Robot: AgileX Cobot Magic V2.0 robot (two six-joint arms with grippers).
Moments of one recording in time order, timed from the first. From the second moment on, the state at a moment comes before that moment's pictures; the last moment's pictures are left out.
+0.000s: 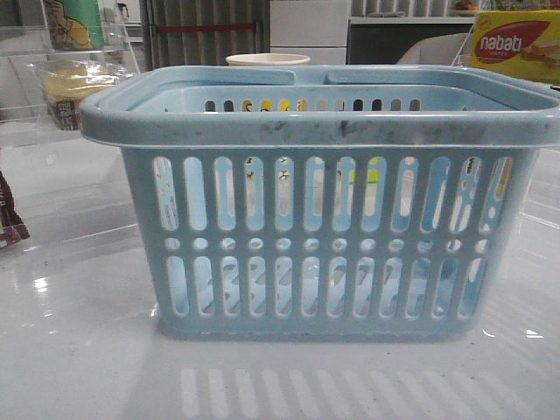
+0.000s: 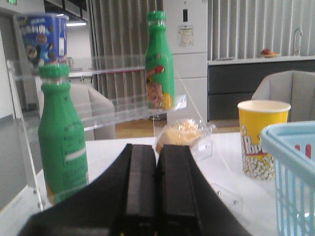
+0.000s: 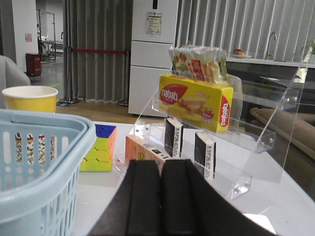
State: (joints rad) left arm -0.08 0.00 -0.14 -0.15 0.05 0.23; right arm -0.03 -0.01 -0.14 0.01 0.07 -0.03
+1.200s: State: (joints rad) left arm -0.08 0.66 -0.73 -0.16 0.64 0.23; right arm -0.03 0.75 -0.71 0.02 0.77 -0.03
